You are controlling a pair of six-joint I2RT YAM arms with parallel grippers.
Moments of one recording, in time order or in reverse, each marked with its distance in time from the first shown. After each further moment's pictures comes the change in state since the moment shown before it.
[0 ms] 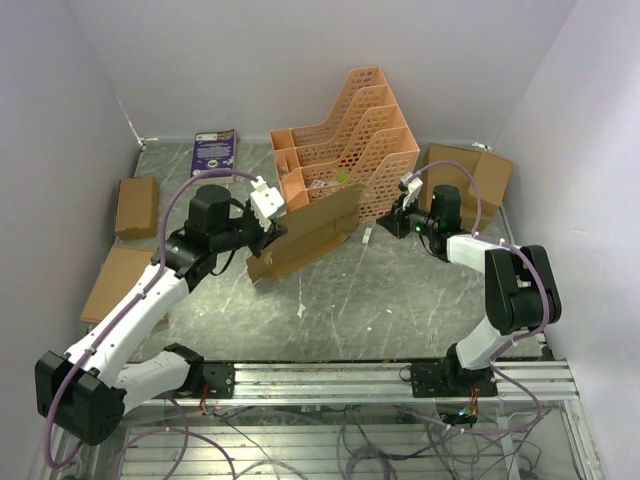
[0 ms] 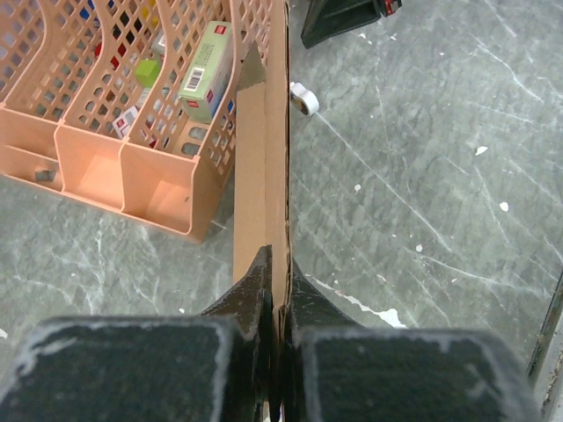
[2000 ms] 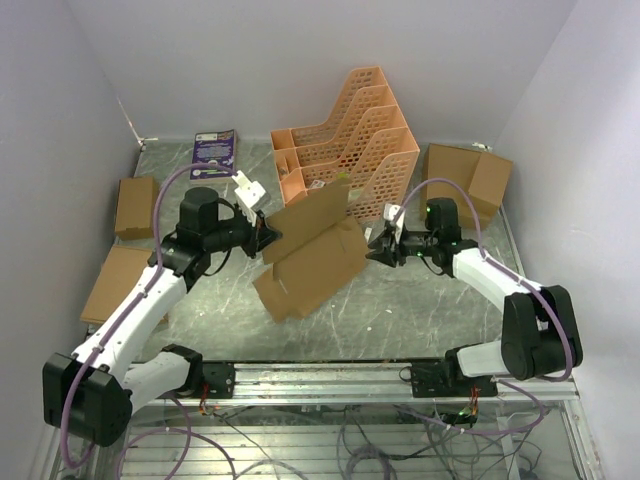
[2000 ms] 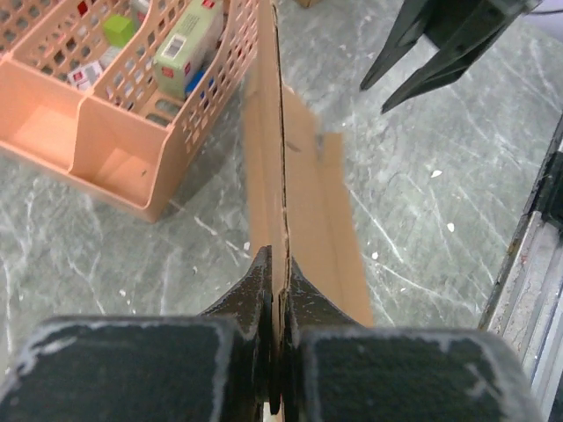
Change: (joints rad) left arm 0.116 0.003 -0.080 0.082 0.147 -0.211; right arm 0.105 -0.251 -0.060 -0.404 -0.243 -0.492
